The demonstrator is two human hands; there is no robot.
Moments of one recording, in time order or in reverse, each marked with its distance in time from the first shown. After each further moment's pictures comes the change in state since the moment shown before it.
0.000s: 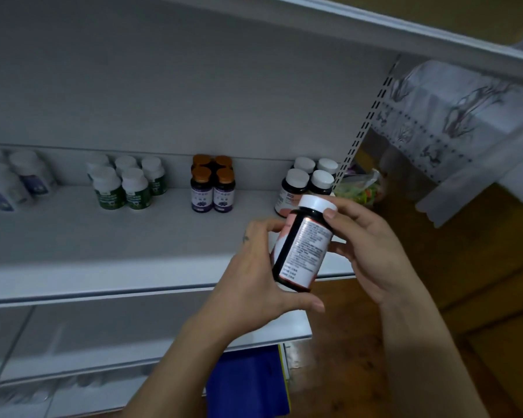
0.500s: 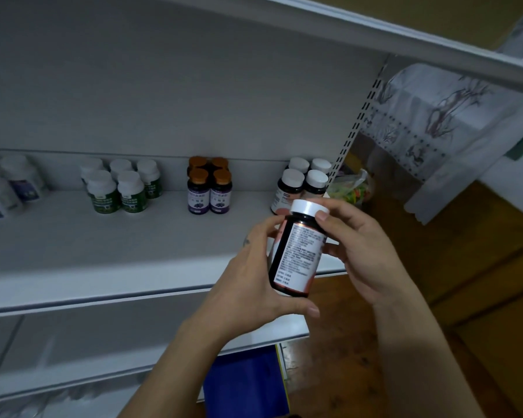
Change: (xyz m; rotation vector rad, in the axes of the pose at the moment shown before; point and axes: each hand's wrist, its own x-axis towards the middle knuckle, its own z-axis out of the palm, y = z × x) left_hand -0.007 -0.012 -0.010 -0.028 -0.086 0.065; right_hand -0.011 0.002 0.015 -0.033 0.025 -0.003
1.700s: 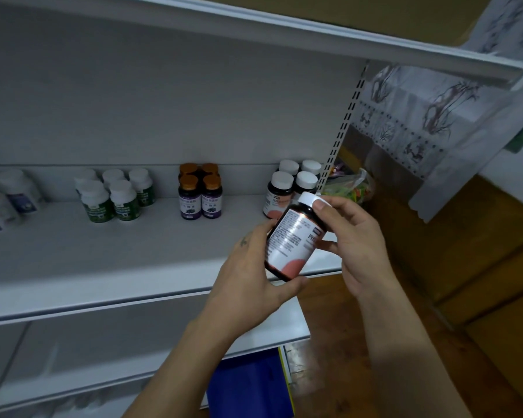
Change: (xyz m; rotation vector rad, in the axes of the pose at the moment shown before) left_hand 0.010 0.011 0.023 0.163 0.153 -0.010; right_hand 0.000 -0.002 -0.011 0.083 0.260 -0.004
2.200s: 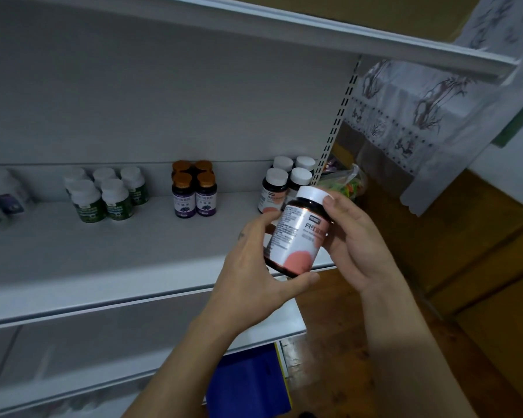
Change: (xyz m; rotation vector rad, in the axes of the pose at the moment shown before) left_hand -0.001 0.012 -0.003 -0.139 -0.010 -0.032; right_hand 0.002 0.000 -0.008 0.260 -0.218 0.072
